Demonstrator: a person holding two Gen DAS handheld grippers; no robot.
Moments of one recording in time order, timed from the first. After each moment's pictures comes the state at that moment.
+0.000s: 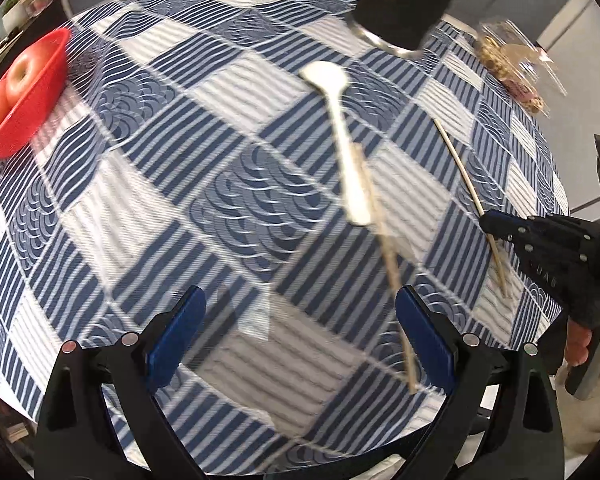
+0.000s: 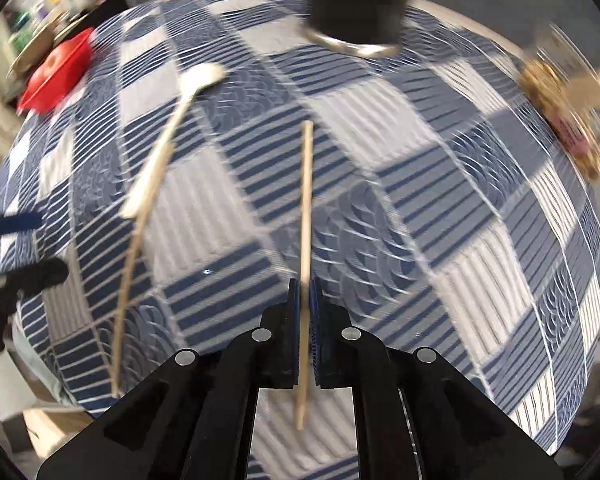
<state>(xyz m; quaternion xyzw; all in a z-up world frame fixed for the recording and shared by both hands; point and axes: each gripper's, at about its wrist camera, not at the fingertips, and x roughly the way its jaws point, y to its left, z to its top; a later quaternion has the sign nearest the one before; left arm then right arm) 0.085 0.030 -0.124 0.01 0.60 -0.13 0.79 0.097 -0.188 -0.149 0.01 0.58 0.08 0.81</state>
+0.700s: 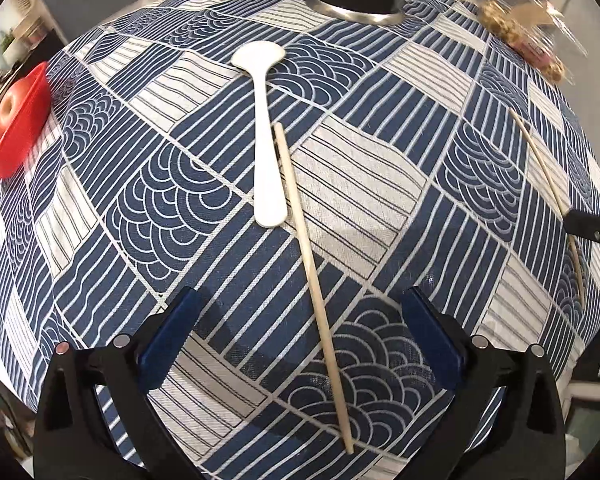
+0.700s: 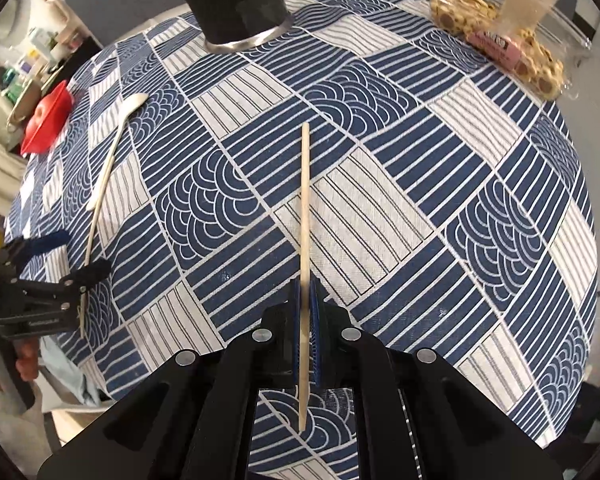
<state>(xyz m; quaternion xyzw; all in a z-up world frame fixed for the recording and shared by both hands) 0.079 -0.044 -0.154 0.06 0.59 -0.06 0.80 0.060 -0.294 -0.144 0.06 0.59 0.09 0.80</state>
